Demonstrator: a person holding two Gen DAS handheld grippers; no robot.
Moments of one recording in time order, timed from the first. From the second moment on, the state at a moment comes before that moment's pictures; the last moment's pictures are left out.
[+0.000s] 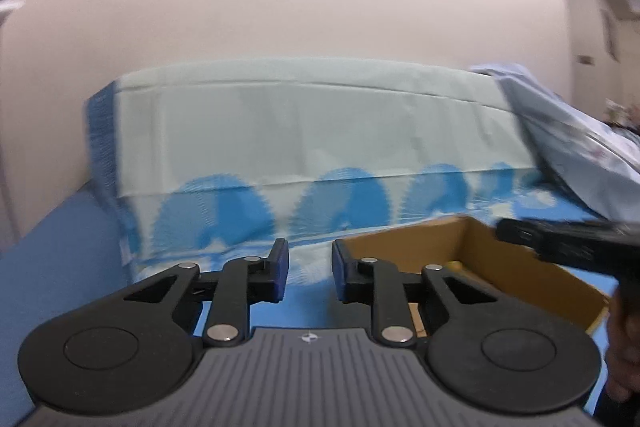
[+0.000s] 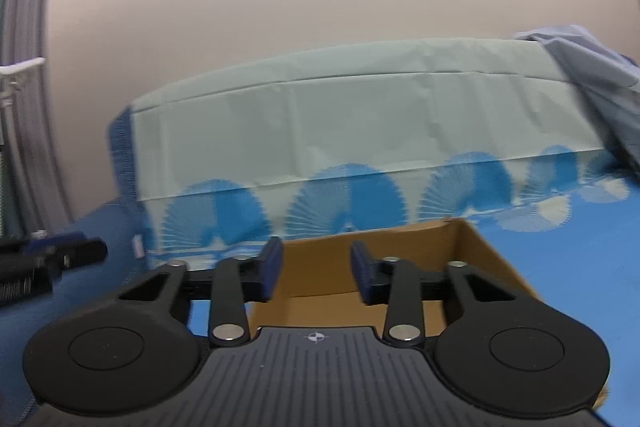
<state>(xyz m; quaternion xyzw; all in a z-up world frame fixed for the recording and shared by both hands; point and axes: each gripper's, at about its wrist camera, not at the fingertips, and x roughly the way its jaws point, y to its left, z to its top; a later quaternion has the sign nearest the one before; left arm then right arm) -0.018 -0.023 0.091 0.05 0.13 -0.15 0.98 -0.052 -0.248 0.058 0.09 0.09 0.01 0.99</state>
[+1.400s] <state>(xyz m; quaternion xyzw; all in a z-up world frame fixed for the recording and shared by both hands) 0.097 0.125 -0.068 -0.18 0.30 0.19 0.92 -0.016 -0.145 0.031 0.02 0.17 0.15 0.97</state>
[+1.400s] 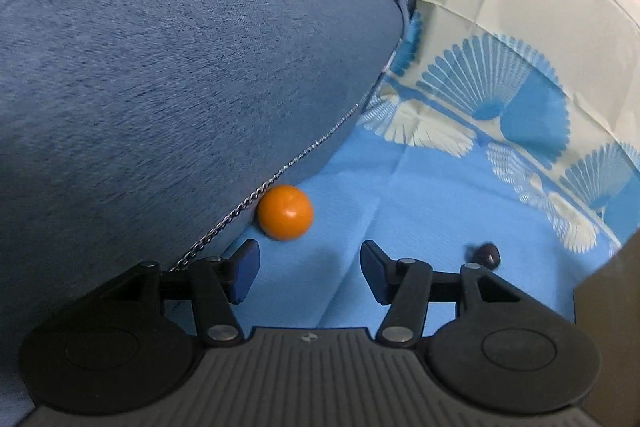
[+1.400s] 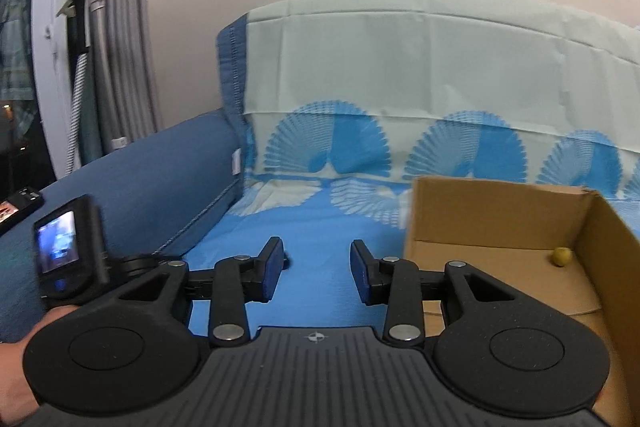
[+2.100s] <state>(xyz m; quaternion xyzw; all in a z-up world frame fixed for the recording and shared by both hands) 0.126 0.134 -0.075 -0.23 0.28 0.27 0.89 0.063 -0.068 -0.016 0.03 0.21 0.13 0.97</state>
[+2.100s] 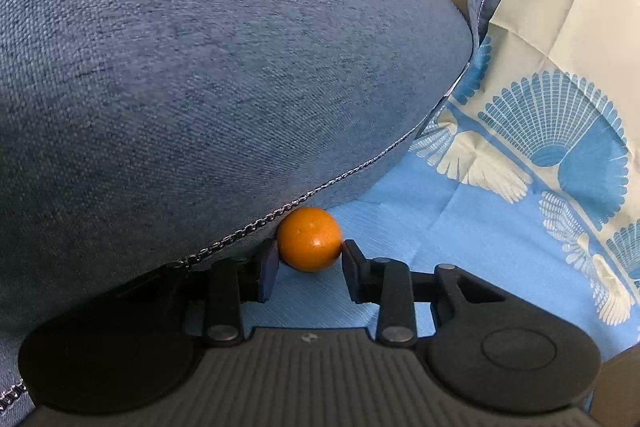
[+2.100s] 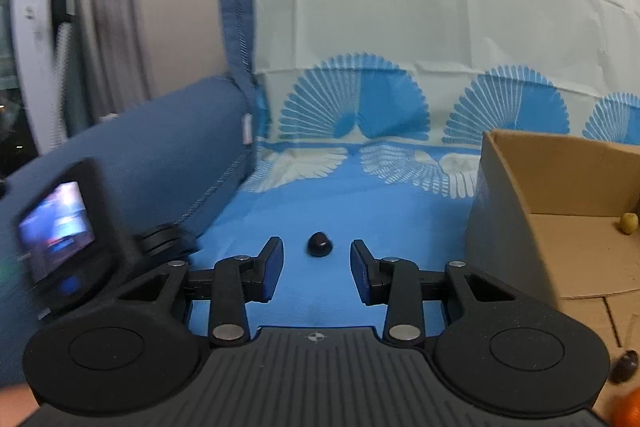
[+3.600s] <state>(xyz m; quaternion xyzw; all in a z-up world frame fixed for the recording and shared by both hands) 0.063 0.074 -0.022 -0.09 0.27 0.05 0.96 0.034 -0.134 0.078 -0.01 0.14 0.10 0.98</state>
